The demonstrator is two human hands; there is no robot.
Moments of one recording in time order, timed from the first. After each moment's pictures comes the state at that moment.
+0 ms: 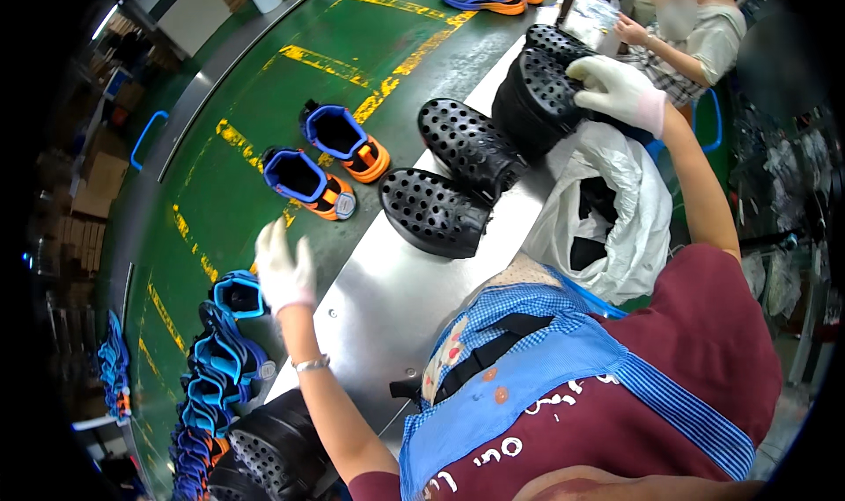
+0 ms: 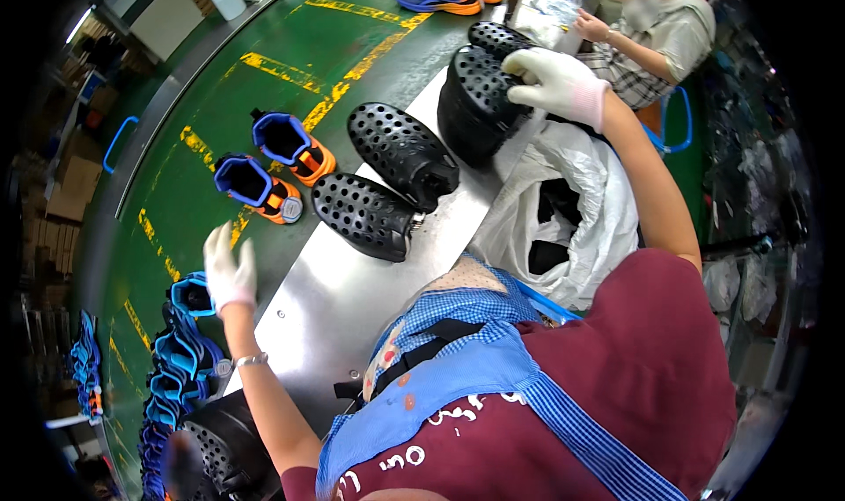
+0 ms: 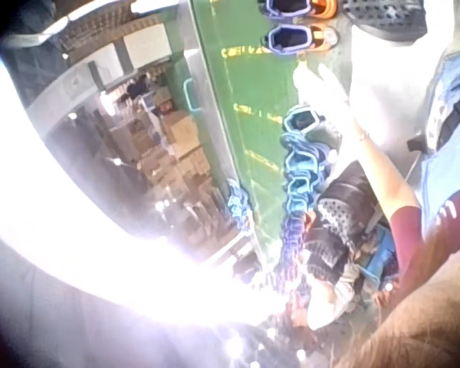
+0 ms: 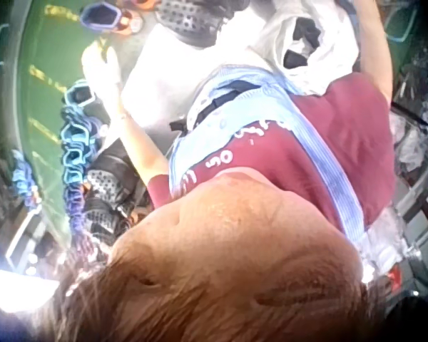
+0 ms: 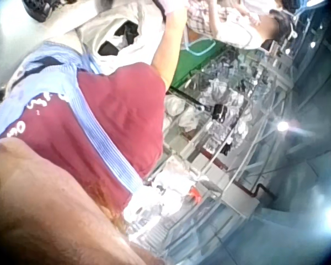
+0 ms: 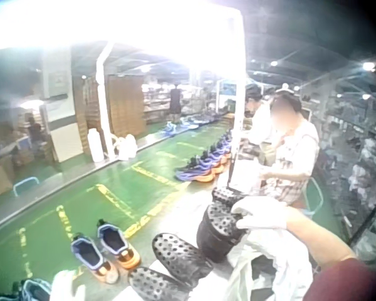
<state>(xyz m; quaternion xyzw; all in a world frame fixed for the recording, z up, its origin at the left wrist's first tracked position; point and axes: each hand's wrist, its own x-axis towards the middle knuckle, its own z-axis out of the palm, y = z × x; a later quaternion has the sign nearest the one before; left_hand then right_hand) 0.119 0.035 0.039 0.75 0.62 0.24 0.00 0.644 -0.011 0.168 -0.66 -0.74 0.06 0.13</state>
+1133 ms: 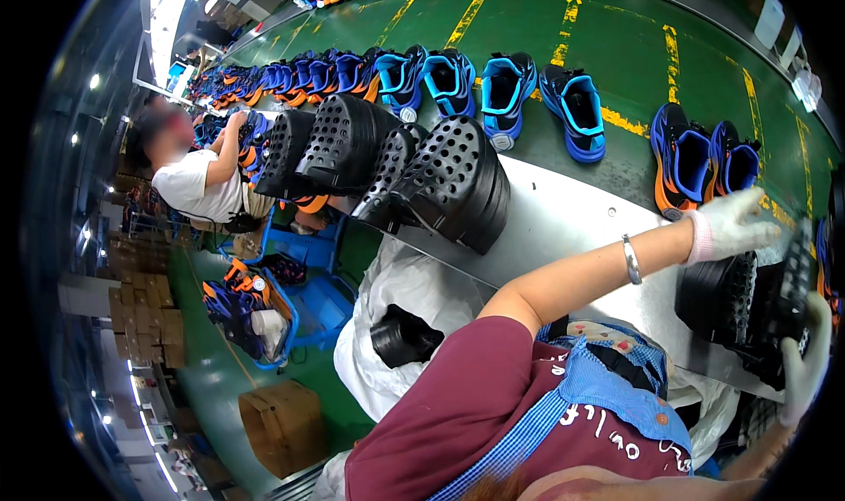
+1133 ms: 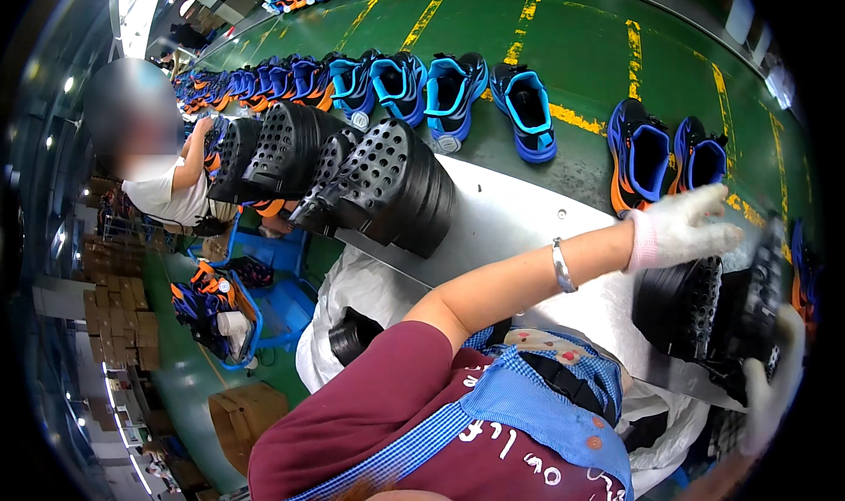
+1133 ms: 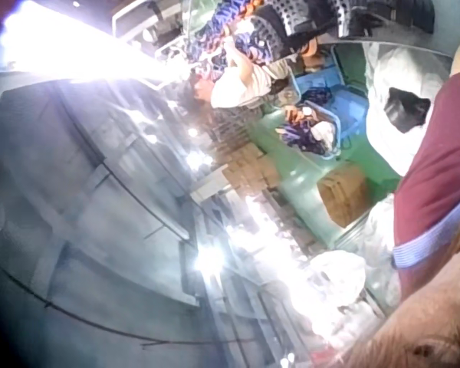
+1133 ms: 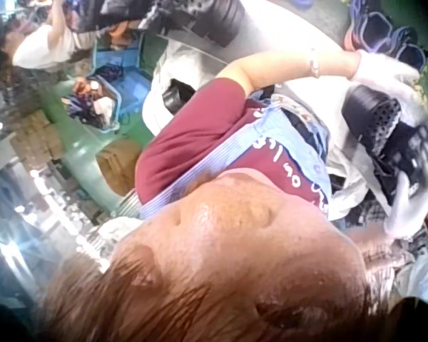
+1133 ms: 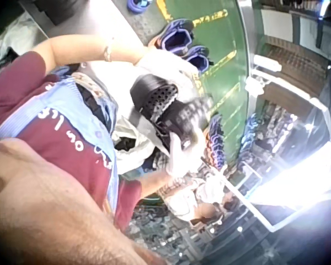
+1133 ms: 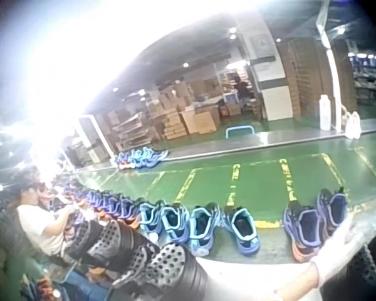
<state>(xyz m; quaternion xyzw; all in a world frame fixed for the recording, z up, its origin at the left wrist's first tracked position) 0.218 0.012 0.100 0.58 0.39 0.53 0.48 0.525 0.003 0.202 -0.44 -0.85 0.23 0.19</state>
